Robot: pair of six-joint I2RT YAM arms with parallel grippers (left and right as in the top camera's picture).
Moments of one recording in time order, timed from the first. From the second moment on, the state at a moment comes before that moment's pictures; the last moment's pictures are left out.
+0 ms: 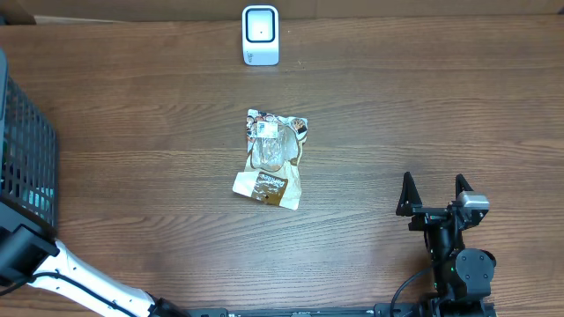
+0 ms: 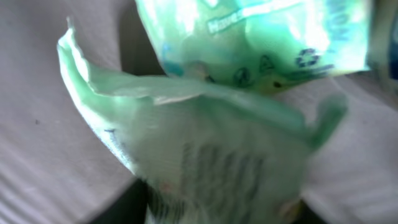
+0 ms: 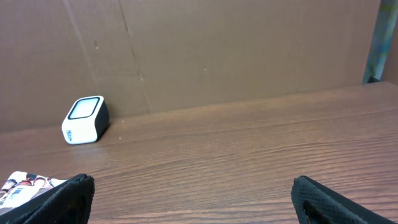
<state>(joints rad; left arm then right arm) 0.90 2.30 1.94 -1.22 -0.03 -0.36 0.03 0.01 0.02 -0.03 0.04 0.15</state>
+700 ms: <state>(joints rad) 0.90 2.20 2.22 -1.43 0.06 -0.37 0.03 0.01 0.02 -0.03 0.04 0.15</state>
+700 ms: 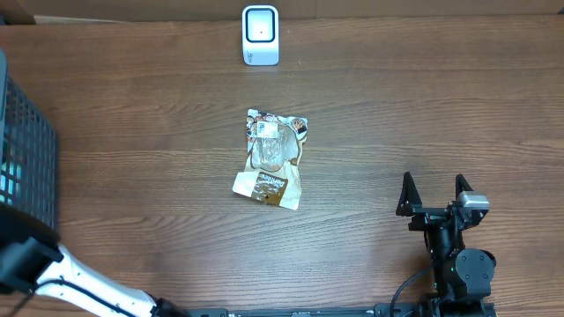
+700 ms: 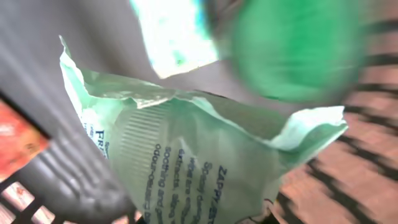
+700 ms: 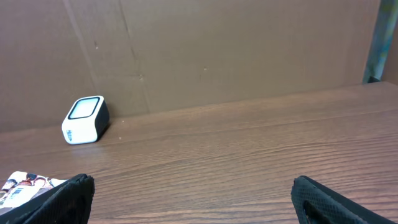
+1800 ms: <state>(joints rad) -0.21 2.06 1.84 -1.31 0.01 -0.31 0.03 0.01 0.02 -0.03 0.04 0.15</state>
